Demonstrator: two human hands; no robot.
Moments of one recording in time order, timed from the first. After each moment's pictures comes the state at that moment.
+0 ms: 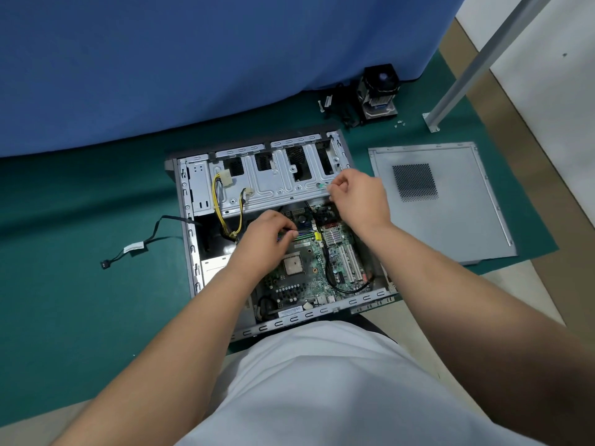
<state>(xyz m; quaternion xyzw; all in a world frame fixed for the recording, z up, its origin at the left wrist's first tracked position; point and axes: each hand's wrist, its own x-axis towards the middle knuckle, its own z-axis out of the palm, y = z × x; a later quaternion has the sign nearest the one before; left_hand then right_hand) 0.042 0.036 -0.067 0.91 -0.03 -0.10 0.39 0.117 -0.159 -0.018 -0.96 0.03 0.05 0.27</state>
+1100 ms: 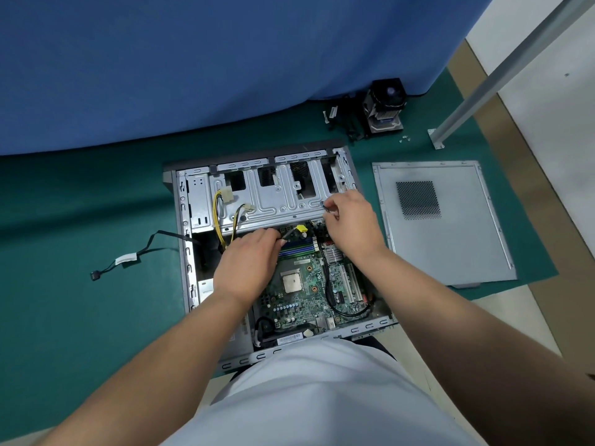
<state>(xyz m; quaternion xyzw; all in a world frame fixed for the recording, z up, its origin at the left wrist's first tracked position) 0.044 0.054 -0.077 0.98 -0.05 -0.03 0.19 0.125 -0.150 -0.037 -0.97 -0.06 0.07 0.23</state>
